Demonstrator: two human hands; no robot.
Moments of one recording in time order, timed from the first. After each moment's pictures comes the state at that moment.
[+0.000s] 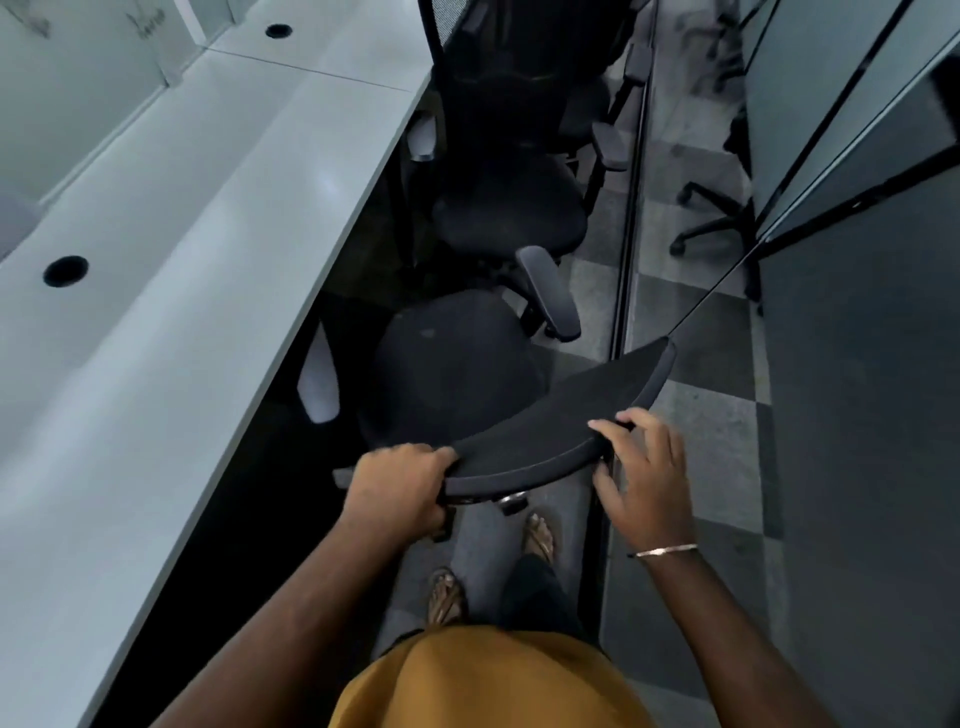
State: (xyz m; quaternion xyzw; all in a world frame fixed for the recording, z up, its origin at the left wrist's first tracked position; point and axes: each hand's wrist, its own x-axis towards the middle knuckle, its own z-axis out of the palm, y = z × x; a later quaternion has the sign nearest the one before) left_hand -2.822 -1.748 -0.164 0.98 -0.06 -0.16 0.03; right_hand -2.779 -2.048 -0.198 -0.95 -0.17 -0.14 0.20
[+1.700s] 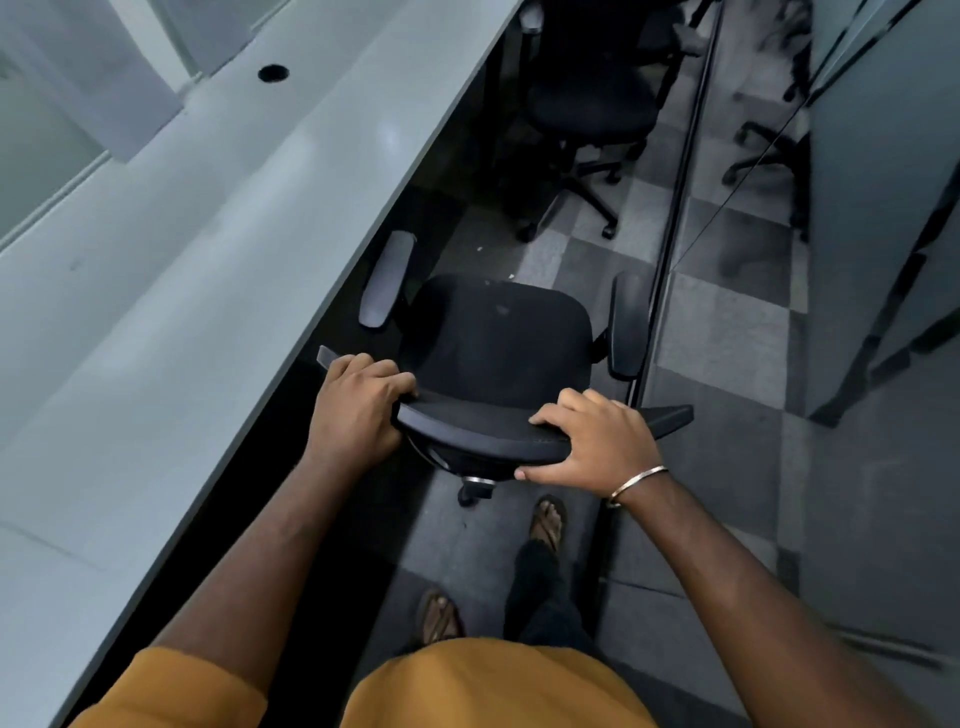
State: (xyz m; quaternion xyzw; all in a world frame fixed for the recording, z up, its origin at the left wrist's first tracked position) left_hand -3.353 -1.652 -0.183 1.00 0.02 0.03 0.07; right_hand -3.280 -1.957 -0.167 -0.94 -0.30 0.11 0.05
